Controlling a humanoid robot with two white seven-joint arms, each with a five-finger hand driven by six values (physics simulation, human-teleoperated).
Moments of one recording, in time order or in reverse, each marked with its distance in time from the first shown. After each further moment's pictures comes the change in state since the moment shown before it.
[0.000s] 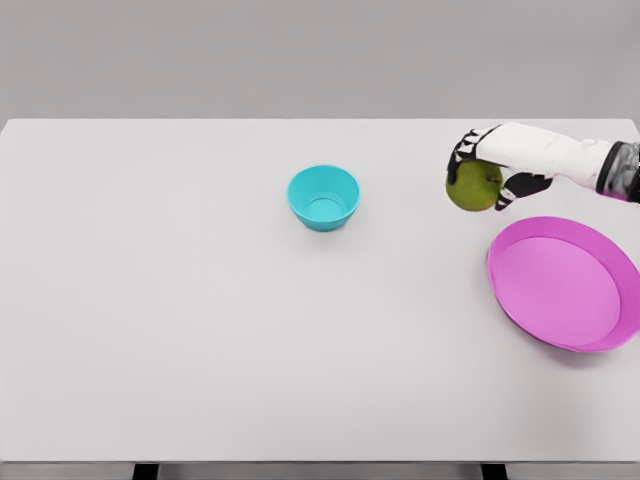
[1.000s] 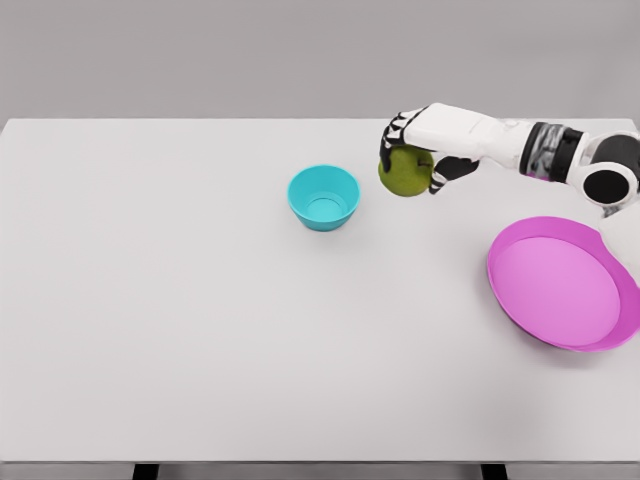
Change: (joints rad) left arm 0.000 0.000 0.000 0.000 0.000 0.000 0.000; right arm -0.081 0.198 0.020 0.020 0.096 0.000 0.001
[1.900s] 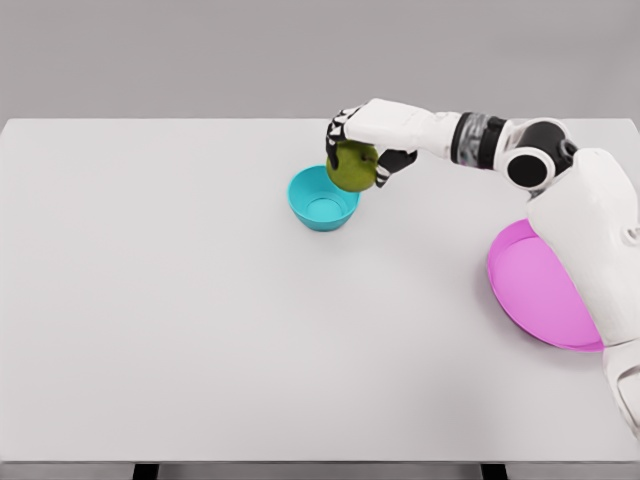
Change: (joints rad) left arm 0.000 0.000 0.000 0.000 0.000 0.000 0.000; right arm -0.089 0.199 0.025 0.148 0.127 0.000 0.000
